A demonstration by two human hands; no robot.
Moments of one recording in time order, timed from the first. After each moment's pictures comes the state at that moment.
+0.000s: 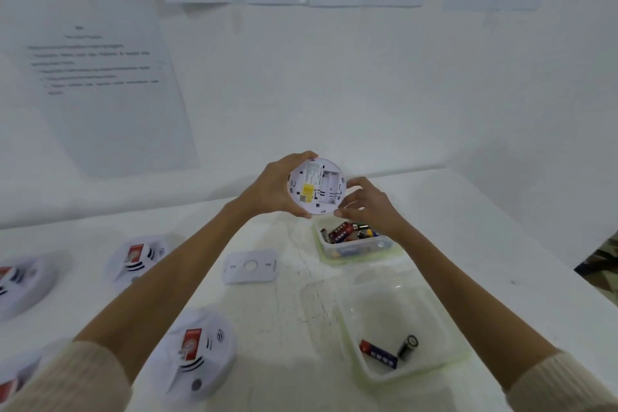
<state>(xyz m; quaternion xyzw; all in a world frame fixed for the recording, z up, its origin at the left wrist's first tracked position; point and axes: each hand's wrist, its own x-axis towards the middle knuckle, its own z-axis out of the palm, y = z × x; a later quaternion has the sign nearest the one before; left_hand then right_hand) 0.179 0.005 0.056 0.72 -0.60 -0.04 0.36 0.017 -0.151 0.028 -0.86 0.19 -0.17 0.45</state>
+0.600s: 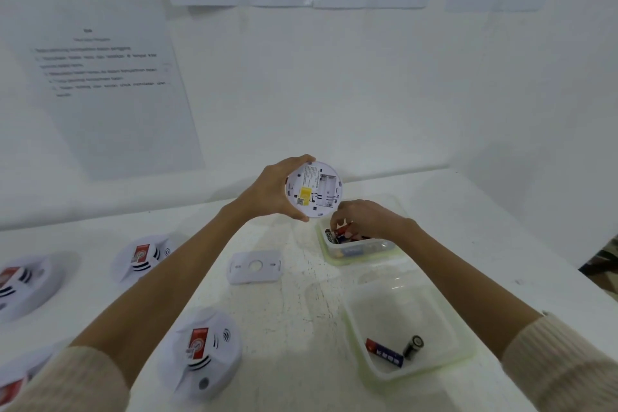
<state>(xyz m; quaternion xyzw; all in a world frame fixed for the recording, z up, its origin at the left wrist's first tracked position) 0.191 0.014 0.049 0.72 -0.60 -0.05 0.36 0.034 -0.149 0.030 -1.00 0.05 0.06 0.06</state>
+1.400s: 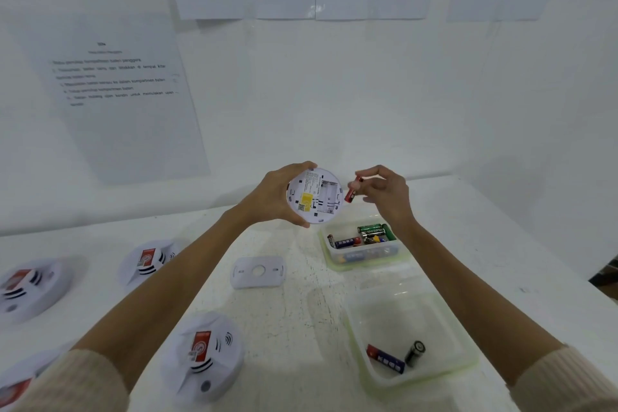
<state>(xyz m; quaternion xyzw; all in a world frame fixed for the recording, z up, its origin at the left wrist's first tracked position) 0.189 0.017 0.051 0.72 -0.59 -0.05 0.35 0.020 -0.147 0.050 -0.72 0.19 -0.34 0.58</state>
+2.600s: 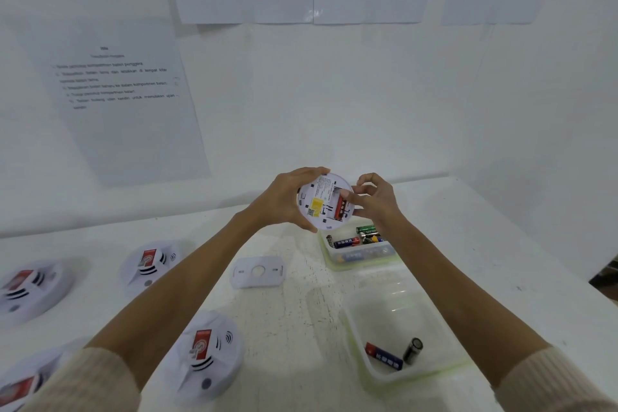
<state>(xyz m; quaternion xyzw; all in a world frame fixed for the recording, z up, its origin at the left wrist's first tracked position) 0.174 0.009 0.056 0.70 -0.64 -0.01 0.31 0.029 -0.136 0.046 -0.64 0.23 -0.29 0.68</state>
